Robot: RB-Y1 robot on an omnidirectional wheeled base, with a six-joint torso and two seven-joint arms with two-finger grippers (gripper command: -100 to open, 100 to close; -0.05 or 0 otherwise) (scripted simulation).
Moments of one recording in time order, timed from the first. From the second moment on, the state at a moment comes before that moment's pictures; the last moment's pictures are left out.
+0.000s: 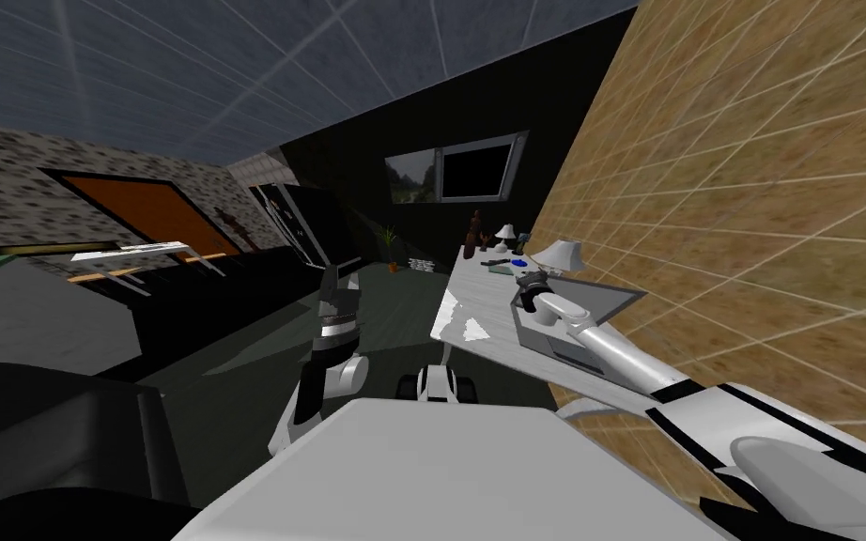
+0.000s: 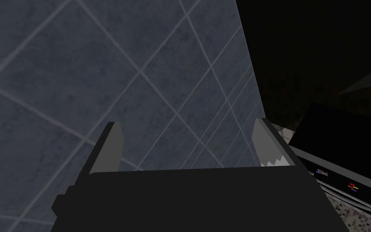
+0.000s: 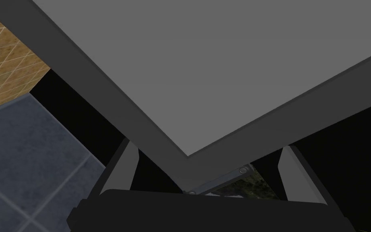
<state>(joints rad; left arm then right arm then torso) 0.46 0.01 0.02 -2.35 0.07 -0.47 -0.14 -0.36 -0.99 0.41 -1.40 0.72 0.63 0.65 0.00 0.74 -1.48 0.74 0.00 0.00</state>
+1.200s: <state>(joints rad) 0.46 0.01 0.02 -2.35 0.07 -0.47 -0.14 -0.09 -1.29 0.47 -1.71 0.60 0.96 0.48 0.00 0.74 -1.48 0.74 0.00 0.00</state>
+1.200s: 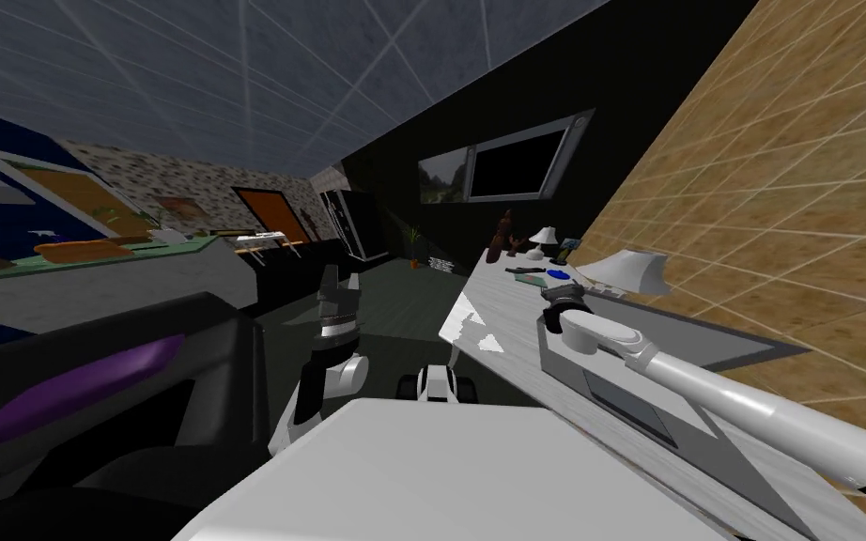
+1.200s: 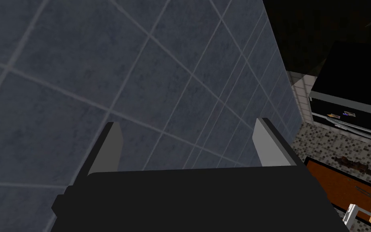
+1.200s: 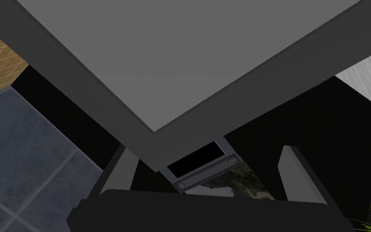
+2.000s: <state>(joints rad) 0.46 0.01 0.02 -2.35 0.07 -0.47 -0.14 0.10 -1.50 0.52 -1.92 0.53 1.18 0.36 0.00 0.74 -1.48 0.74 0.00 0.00</state>
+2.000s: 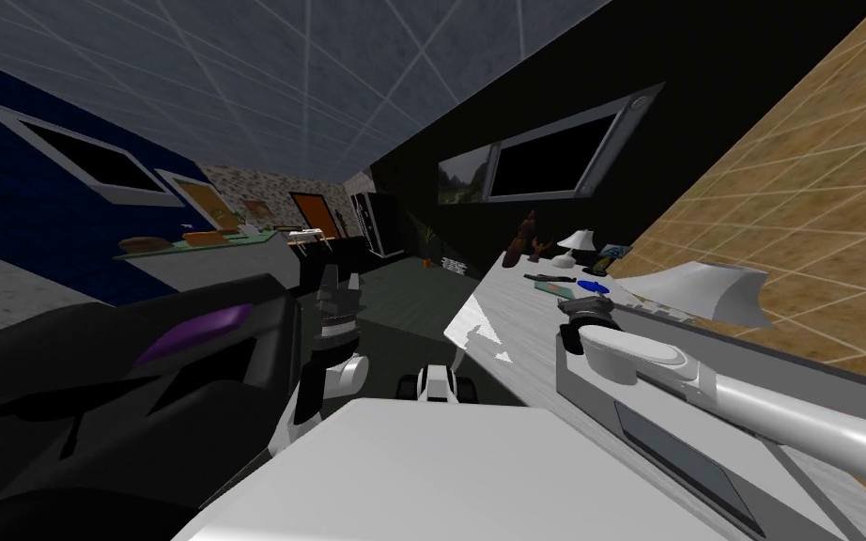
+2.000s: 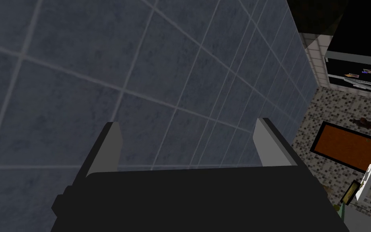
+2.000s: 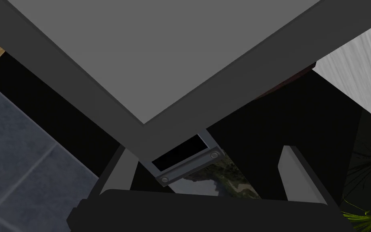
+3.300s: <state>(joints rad) 0.46 0.01 0.02 -2.35 0.07 -0.47 -0.14 -0.12 -1.28 0.45 -1.70 0.64 0.96 0.51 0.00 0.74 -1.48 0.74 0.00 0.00</state>
